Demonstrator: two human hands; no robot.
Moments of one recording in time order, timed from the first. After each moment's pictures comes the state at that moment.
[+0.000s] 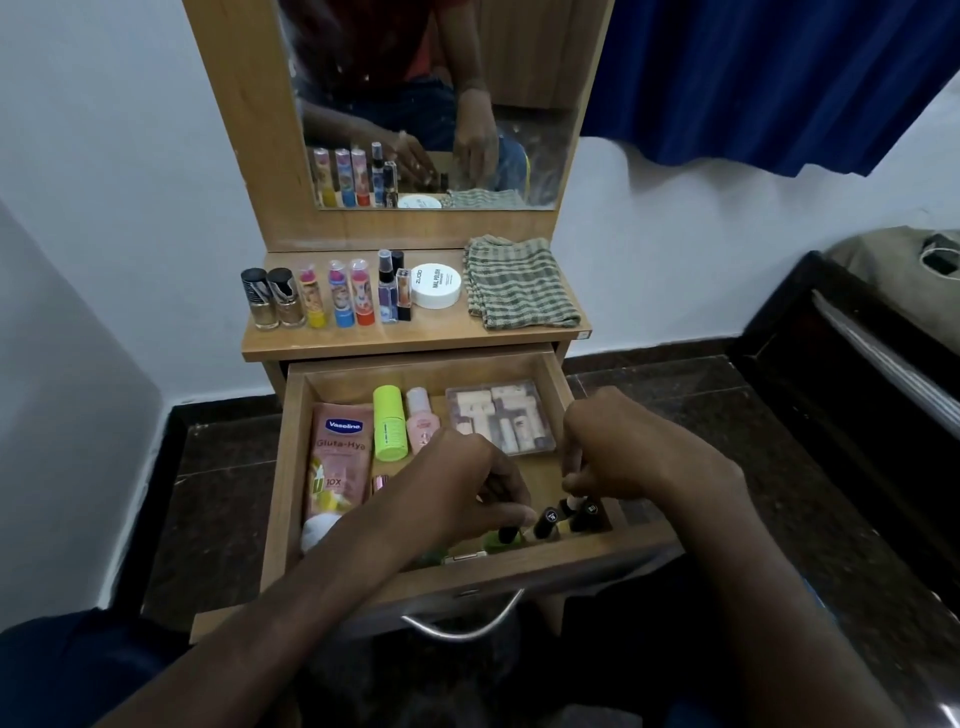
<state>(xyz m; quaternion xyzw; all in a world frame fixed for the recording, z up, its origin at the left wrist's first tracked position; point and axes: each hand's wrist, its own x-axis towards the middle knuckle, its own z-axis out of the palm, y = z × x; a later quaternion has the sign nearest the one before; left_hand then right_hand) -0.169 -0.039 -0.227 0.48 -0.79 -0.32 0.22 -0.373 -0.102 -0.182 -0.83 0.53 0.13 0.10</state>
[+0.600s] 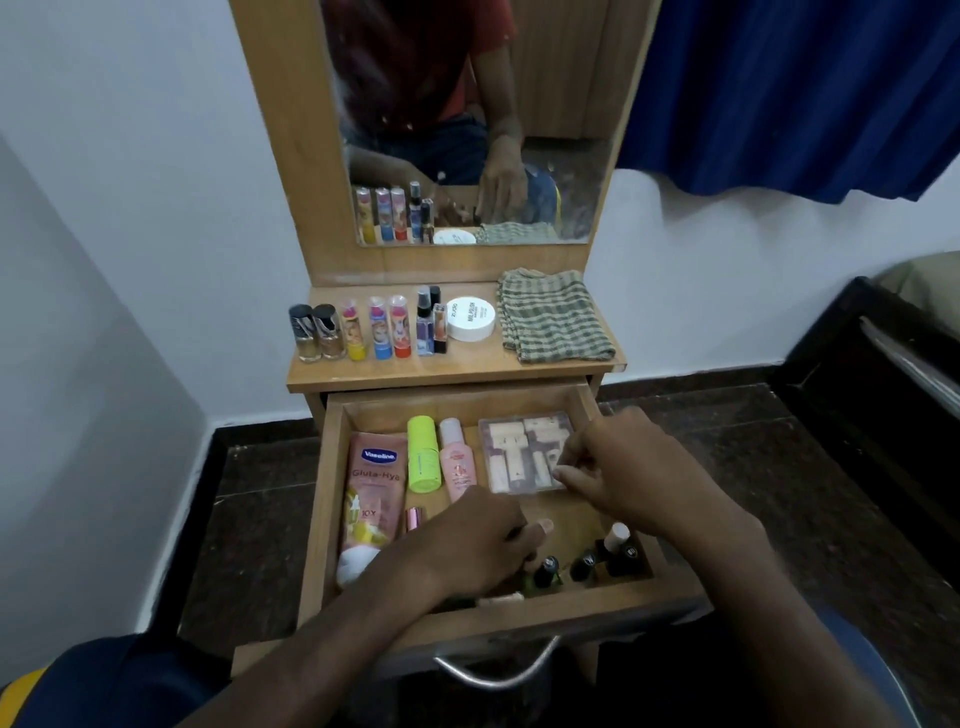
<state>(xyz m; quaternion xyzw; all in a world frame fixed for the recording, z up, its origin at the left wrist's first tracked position) -0.169 -0.037 -0.241 0.57 -0.73 -0.37 0.11 -0.363 -0.106 -0.196 -0.85 0.52 -0.05 0.08</state>
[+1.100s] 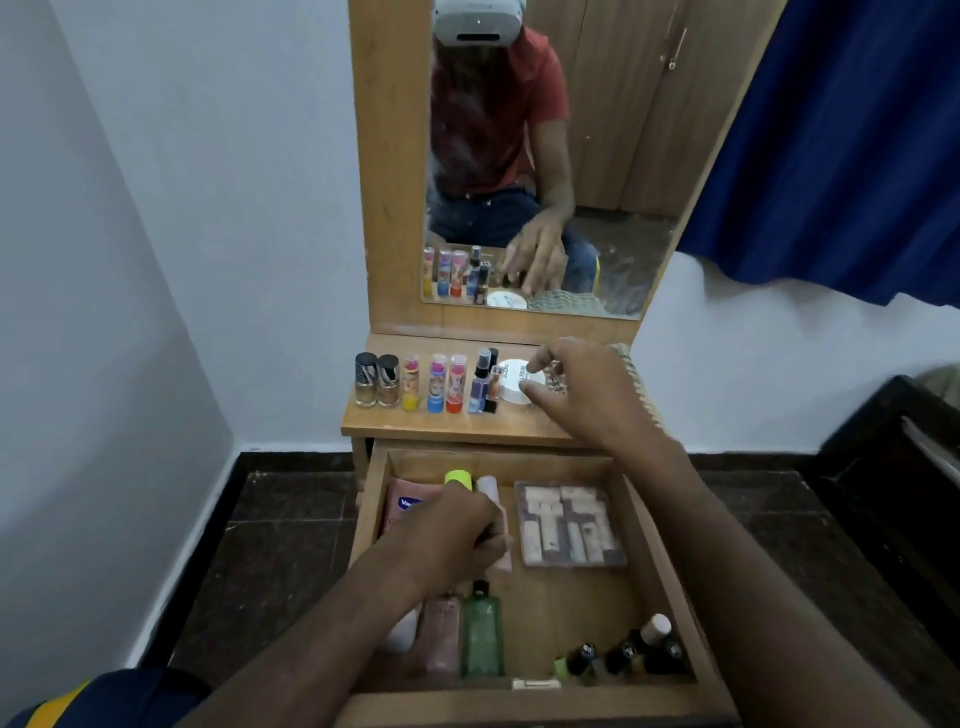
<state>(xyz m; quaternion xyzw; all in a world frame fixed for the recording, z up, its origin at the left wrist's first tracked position) -0.101 -0.070 -0.234 0.62 -0.74 -0.22 0.13 -0.259 -0.202 -0.140 -0.85 0.47 -0.24 0.08</state>
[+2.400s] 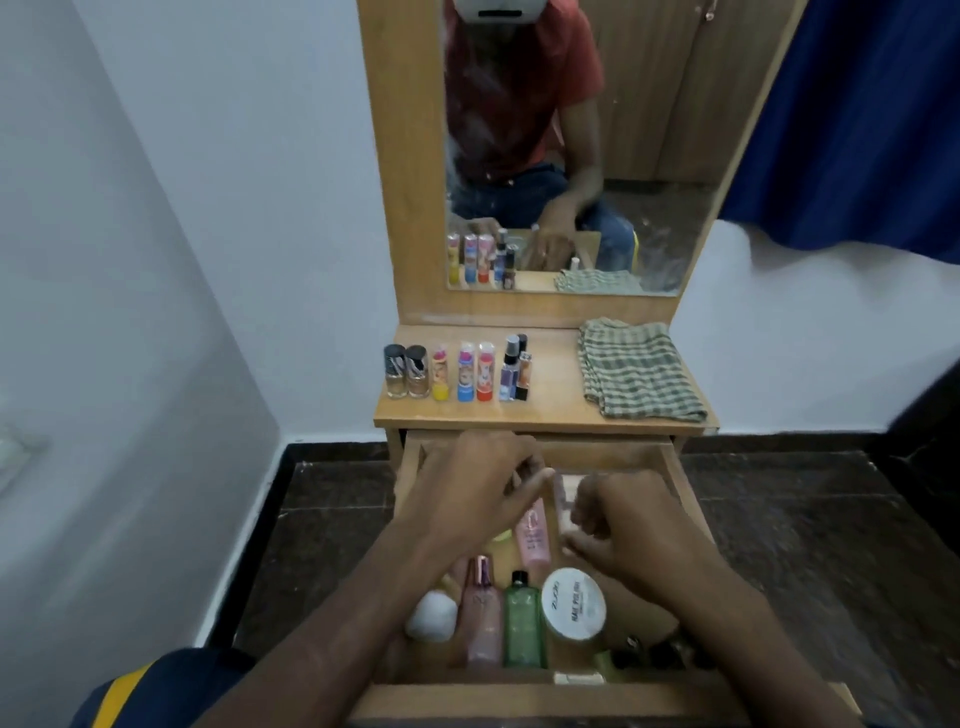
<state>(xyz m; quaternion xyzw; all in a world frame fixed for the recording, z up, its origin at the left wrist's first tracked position) -0.091 -0.075 -0.209 0.61 -0.75 -0.03 0.26 -0.298 -0.107 -0.206 -0.85 0.51 -0.06 0.14</state>
